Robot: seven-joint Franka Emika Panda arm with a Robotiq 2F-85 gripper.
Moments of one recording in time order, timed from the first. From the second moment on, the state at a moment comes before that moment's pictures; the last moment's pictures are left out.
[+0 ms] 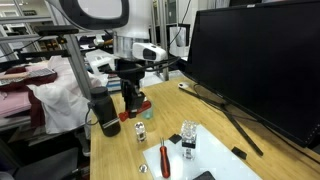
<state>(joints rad) 0.08 -0.11 0.06 -2.35 0.04 2.05 0.00</state>
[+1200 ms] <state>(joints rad) 0.10 0.06 0.08 -2.14 0.02 1.98 -0.18</state>
